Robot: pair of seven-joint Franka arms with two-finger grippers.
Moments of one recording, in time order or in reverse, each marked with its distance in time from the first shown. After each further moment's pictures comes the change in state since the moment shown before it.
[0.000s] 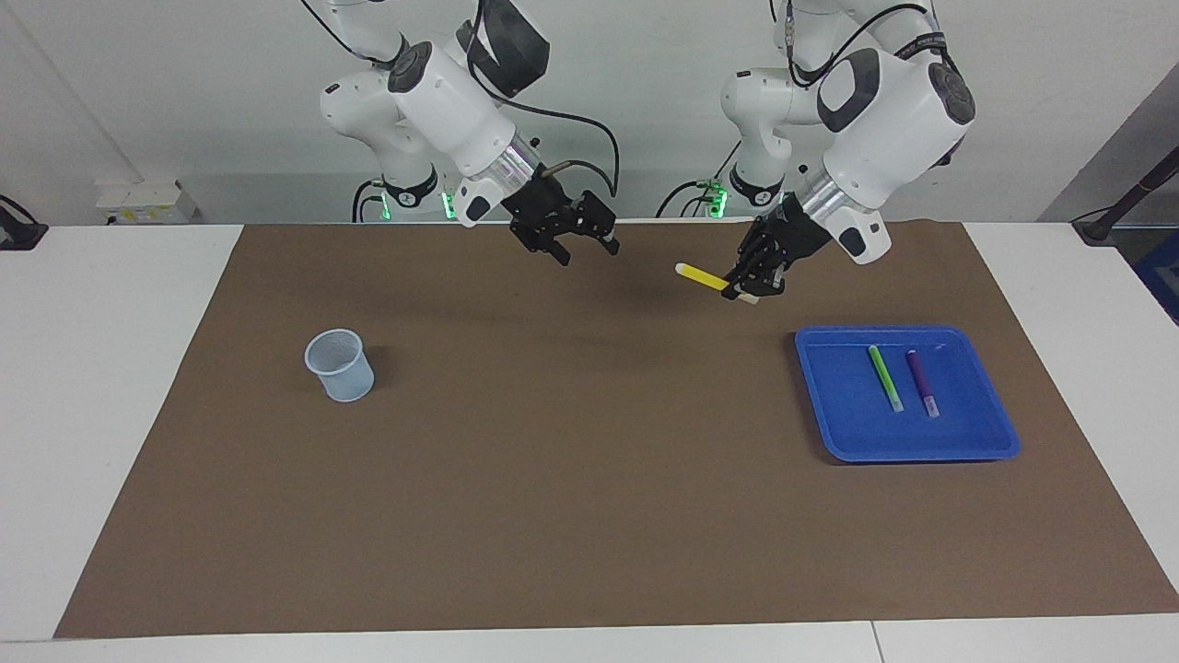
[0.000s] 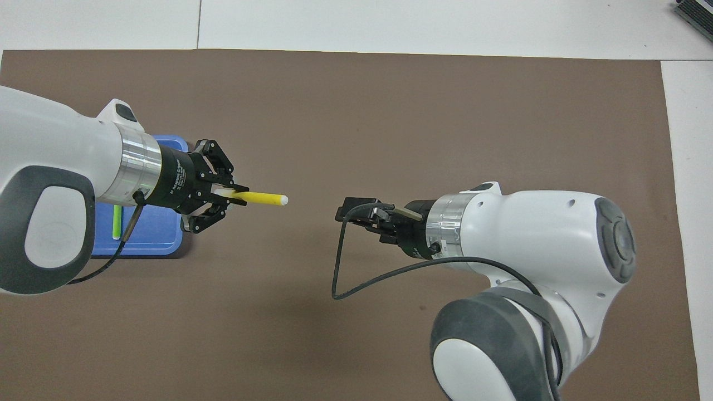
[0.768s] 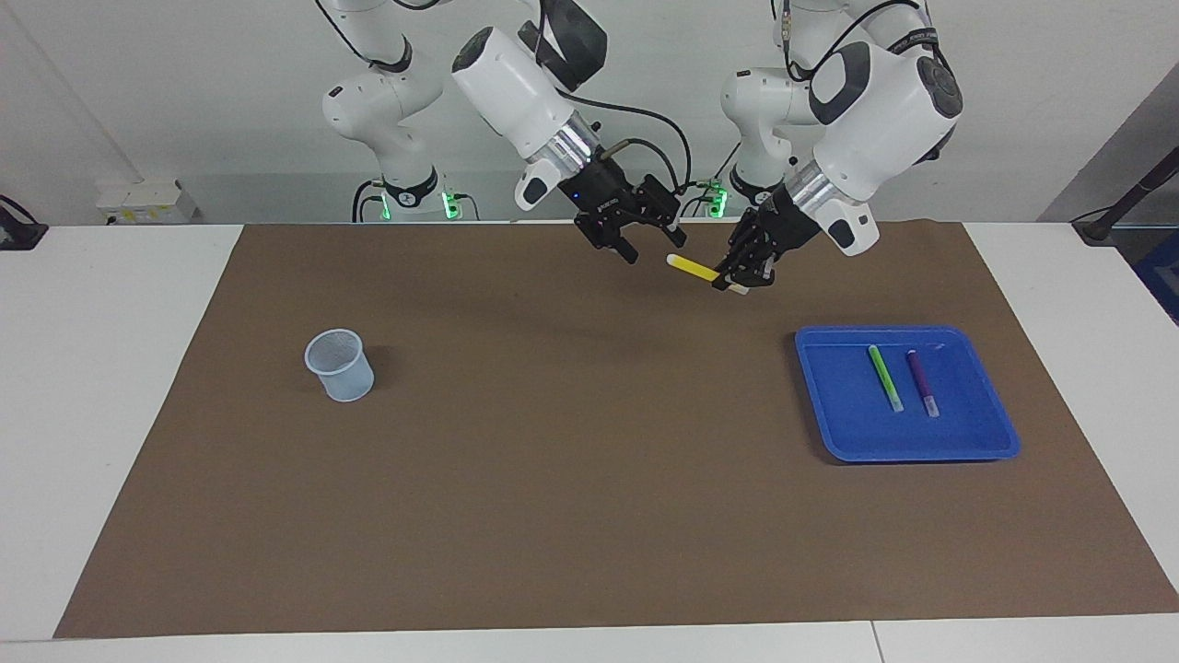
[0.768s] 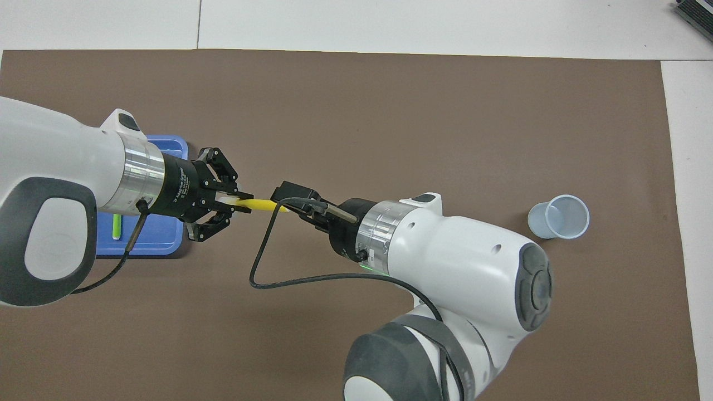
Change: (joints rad) left arm -0.006 -0.024 0.003 -0.023 -0.026 0.000 -0.023; right arm 0.154 0.092 0.007 0.053 0.044 0.301 0.159
